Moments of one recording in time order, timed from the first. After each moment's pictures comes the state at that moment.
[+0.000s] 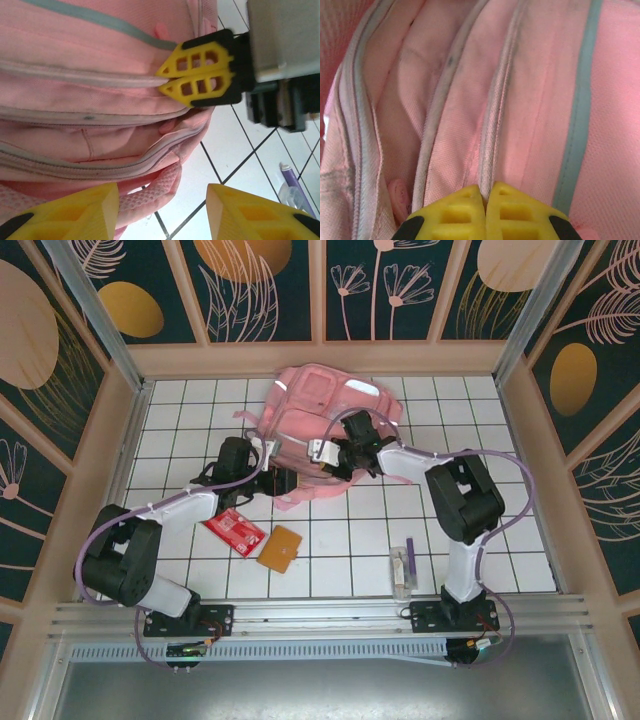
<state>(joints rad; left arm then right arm) -0.42 1.49 0.74 0.07 0.50 -0.37 0.56 1.91 1.23 -0.18 -0.40 -0.89</state>
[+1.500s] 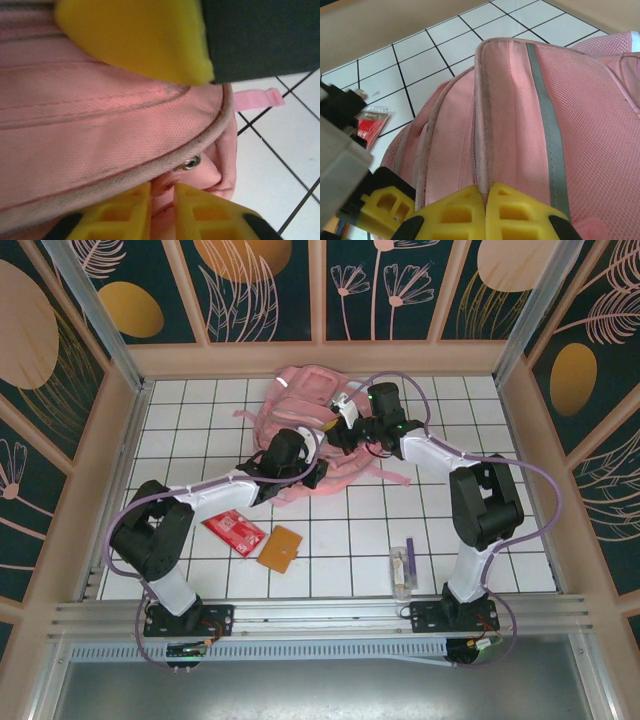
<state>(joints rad) -0.68 1.71 1.00 0.07 0.13 -0.19 0.44 1.83 1.29 -0.06 -0.73 -0.26</state>
